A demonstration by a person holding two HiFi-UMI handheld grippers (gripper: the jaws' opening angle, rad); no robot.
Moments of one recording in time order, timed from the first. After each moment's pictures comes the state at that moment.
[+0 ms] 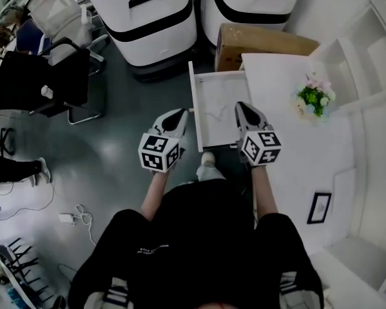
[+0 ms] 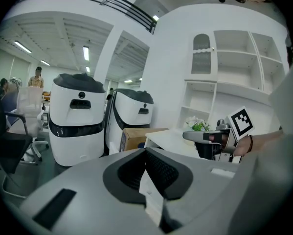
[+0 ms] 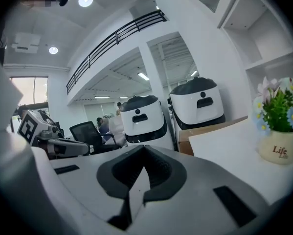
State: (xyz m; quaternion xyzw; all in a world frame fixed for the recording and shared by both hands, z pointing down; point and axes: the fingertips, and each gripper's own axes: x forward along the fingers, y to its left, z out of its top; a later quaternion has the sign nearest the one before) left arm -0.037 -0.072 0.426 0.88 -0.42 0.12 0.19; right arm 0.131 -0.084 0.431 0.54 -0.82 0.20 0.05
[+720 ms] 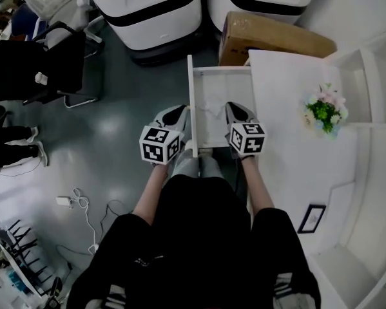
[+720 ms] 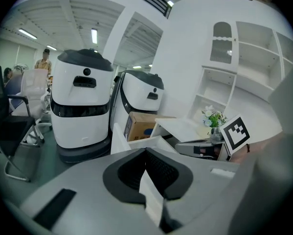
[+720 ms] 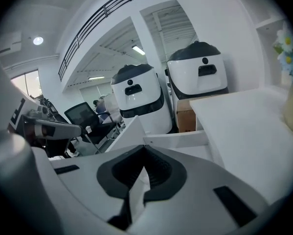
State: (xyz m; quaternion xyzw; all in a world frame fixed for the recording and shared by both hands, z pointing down) left arm -0.028 -0.116 0.501 0.85 -0.43 0.17 0.27; right arm 0.117 -0.130 0.556 0.51 -0.79 0.29 0.16
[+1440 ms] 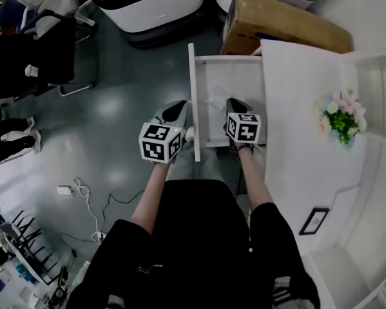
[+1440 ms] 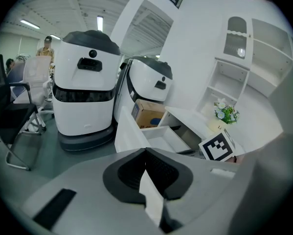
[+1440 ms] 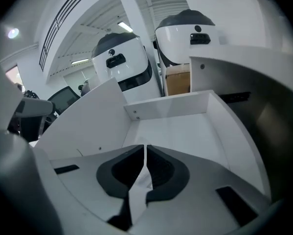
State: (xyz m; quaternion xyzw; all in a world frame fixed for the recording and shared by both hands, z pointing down) left arm -0.035 -0.135 0.565 0.82 -0.43 0.20 0.32; right arm 0.119 -0.140 0.689 0.52 -0.72 0.37 0.25
